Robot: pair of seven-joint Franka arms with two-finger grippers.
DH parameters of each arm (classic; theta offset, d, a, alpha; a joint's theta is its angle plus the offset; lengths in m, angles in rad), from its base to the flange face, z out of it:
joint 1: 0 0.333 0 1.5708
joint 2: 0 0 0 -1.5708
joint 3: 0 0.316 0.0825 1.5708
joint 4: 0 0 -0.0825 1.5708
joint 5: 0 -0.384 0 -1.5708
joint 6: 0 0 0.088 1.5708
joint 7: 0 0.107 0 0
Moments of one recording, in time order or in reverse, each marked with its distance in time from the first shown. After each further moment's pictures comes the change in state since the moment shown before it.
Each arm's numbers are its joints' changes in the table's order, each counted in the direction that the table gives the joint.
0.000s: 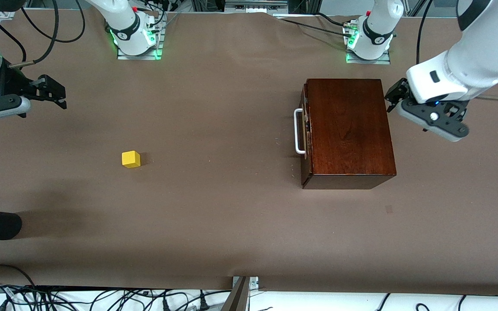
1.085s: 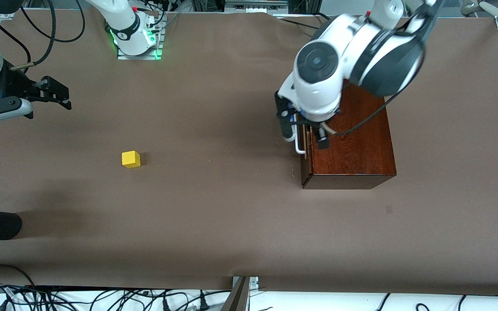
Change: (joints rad) left arm -0.263 -0.327 -0.151 0.198 -0.215 -0.082 0.511; right arm -0.001 0.000 -0.011 -0.019 -0.050 0.010 0.000
